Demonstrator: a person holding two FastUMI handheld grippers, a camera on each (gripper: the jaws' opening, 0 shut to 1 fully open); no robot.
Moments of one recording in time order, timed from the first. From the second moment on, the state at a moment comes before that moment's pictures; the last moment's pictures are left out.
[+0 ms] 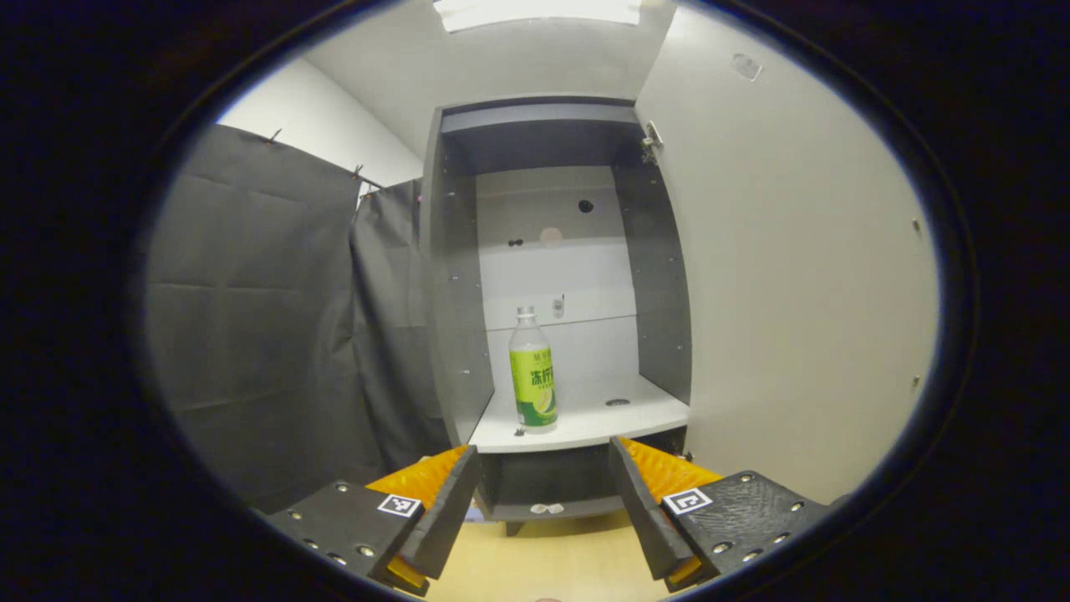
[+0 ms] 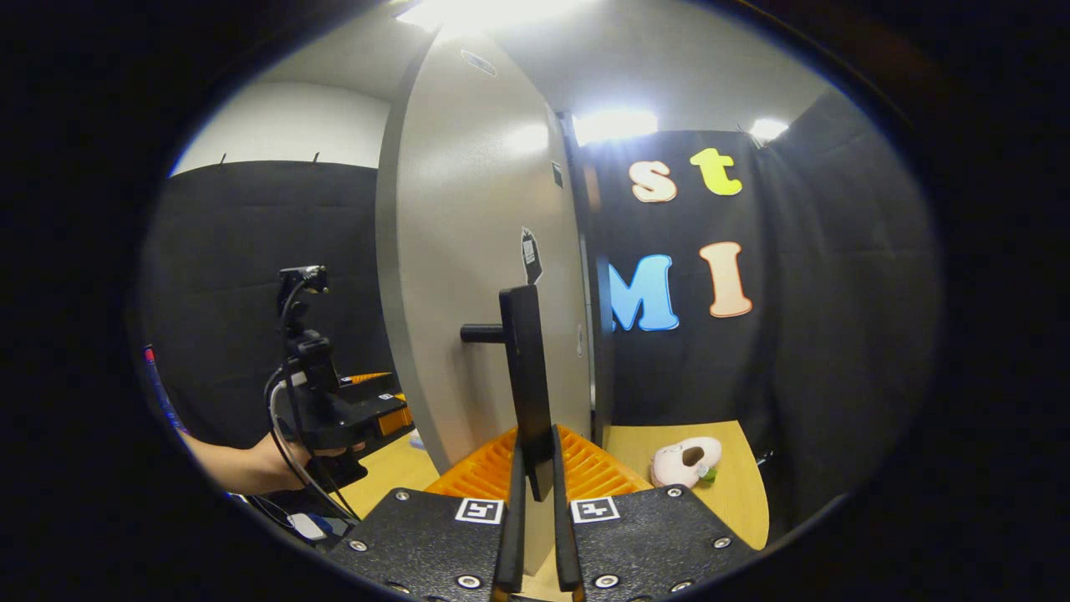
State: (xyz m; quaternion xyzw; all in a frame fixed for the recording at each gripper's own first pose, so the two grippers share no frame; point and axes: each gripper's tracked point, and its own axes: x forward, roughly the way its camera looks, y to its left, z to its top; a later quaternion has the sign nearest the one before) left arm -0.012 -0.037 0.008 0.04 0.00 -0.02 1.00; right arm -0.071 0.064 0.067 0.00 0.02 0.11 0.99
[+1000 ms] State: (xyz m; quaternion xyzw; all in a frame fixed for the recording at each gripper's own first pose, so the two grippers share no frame) left arm 0.228 -0.024 -0.021 0.02 -0.03 -0.07 1.00; right arm -0.157 0.006 0.045 0.07 -0.01 -0.17 0.98
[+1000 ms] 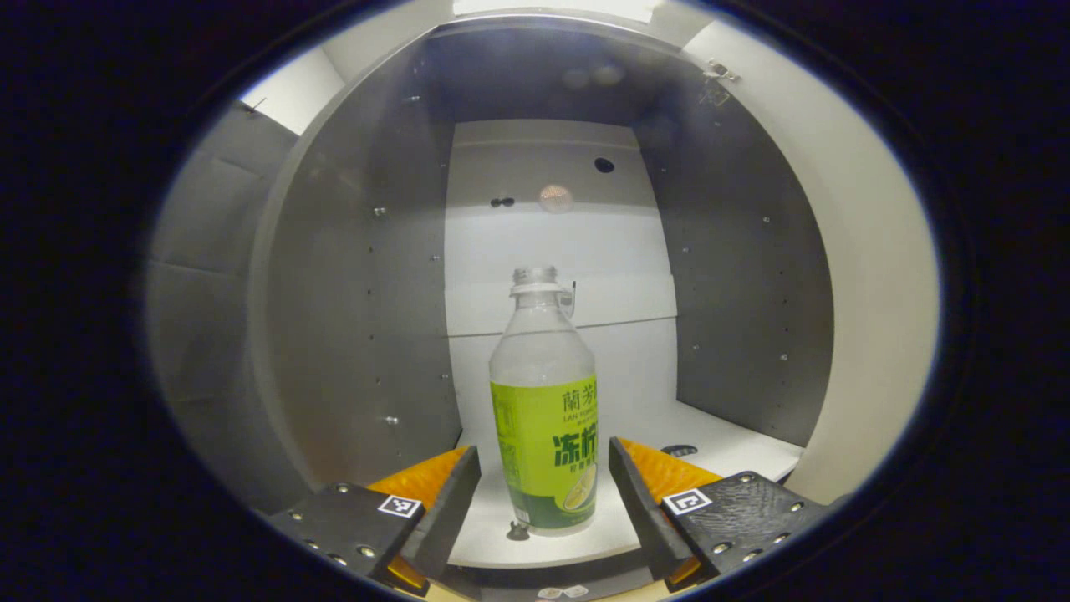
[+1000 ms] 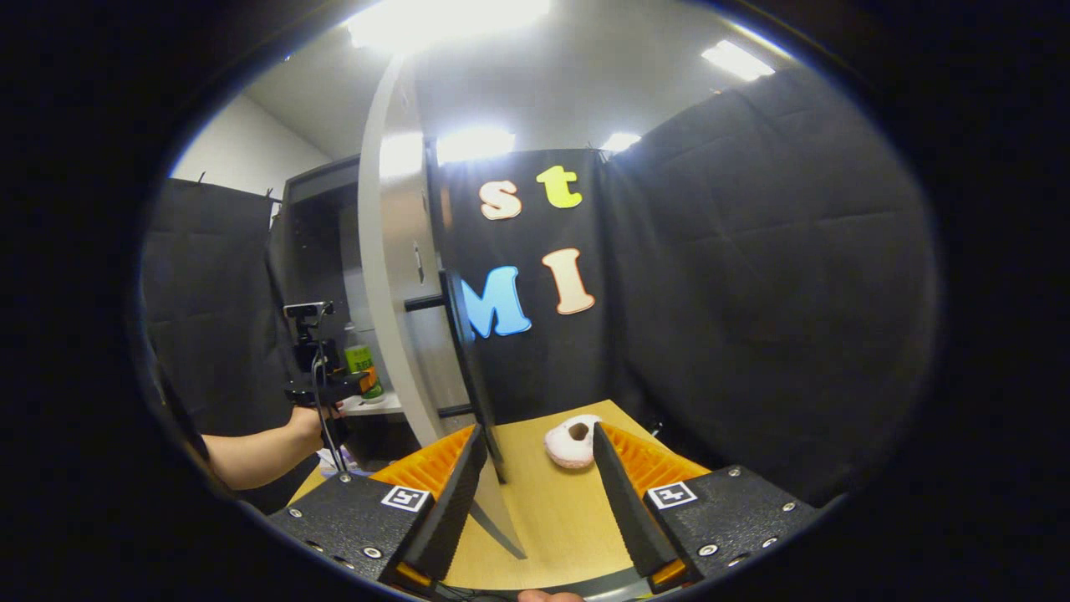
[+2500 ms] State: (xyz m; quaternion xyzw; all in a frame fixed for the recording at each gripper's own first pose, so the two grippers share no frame) left arm -0.037 0.025 0.030 0.01 -0.10 0.03 0.99; right arm -0.115 -0.106 0.032 0.02 -0.02 -0.14 0.99
